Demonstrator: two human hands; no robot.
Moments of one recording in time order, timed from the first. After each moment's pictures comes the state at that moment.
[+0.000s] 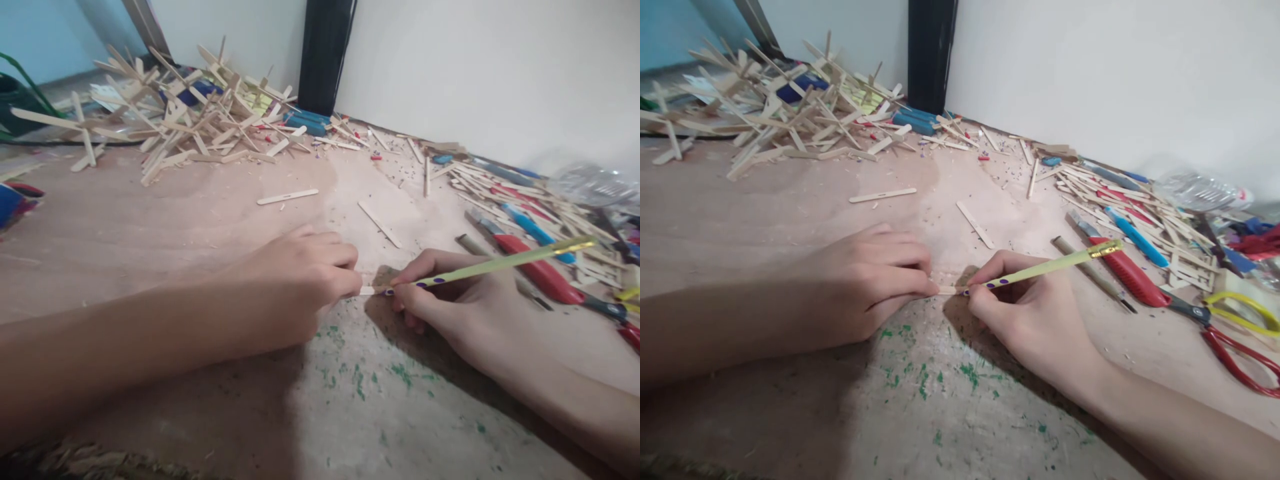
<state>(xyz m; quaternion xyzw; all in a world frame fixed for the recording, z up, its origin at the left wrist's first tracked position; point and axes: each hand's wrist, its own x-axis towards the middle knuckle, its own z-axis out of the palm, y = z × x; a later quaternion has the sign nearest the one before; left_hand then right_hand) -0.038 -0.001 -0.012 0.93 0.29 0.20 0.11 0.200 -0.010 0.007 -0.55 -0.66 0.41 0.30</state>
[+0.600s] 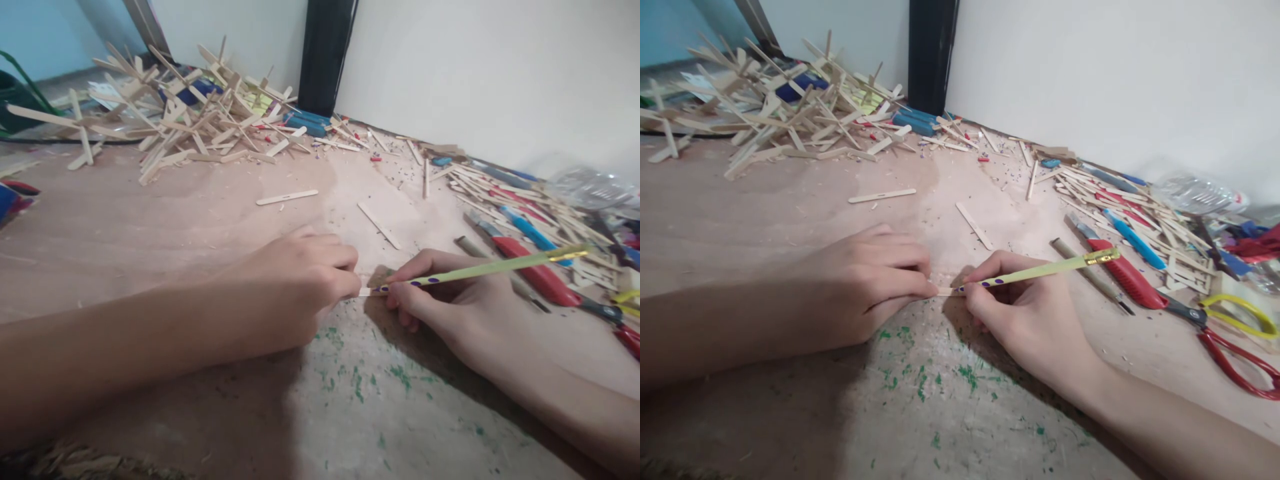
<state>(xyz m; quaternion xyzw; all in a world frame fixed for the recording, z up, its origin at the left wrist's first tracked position) -0.038 -0.002 -0.012 0.93 0.29 0.22 0.12 0.194 -0.008 0.014 -0.54 -0.65 0.44 0.30</state>
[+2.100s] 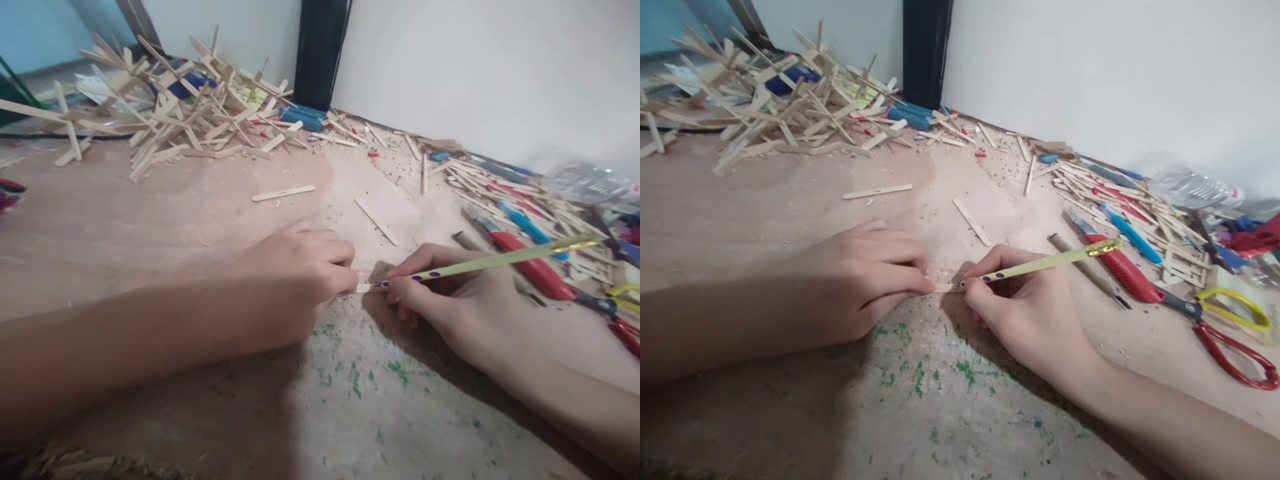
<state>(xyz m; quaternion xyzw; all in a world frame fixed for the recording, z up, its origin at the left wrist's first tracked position) -0.038 -0.001 -0.010 0.93 0.29 0.20 0.12 0.194 -0.011 0.014 -0.56 -0.64 0.42 0.30</state>
